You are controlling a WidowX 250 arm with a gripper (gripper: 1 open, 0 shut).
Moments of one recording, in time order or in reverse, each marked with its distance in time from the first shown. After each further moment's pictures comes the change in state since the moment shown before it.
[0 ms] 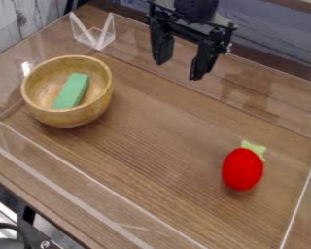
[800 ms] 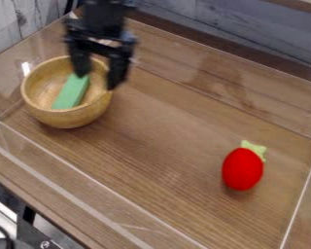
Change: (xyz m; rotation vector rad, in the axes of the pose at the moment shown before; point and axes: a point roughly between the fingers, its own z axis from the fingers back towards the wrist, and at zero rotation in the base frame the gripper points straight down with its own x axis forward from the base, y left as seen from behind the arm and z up) arm -0.047 0.114 -0.032 -0.017 -0.001 0.153
